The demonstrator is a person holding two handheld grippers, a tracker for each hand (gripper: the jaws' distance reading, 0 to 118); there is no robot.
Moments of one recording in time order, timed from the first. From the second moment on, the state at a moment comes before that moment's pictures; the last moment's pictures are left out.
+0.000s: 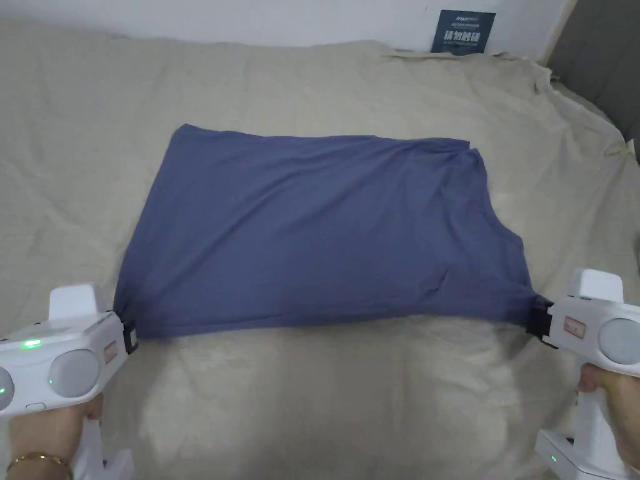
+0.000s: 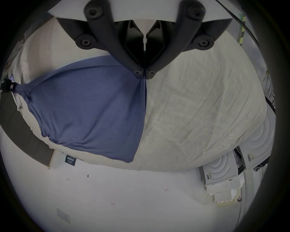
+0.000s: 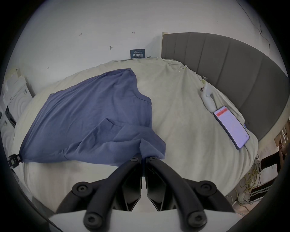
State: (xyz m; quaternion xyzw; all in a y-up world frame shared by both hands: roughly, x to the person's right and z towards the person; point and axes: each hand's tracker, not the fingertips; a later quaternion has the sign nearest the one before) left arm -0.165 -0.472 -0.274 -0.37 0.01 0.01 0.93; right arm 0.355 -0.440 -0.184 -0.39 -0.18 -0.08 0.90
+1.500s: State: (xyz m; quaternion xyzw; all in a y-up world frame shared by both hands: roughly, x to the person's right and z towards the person) left arm -0.220 -0.444 -0.199 -0.33 0.06 0.07 0.94; right arm 0.351 -0.417 -0.068 -0.42 -0.10 -0.08 0.90
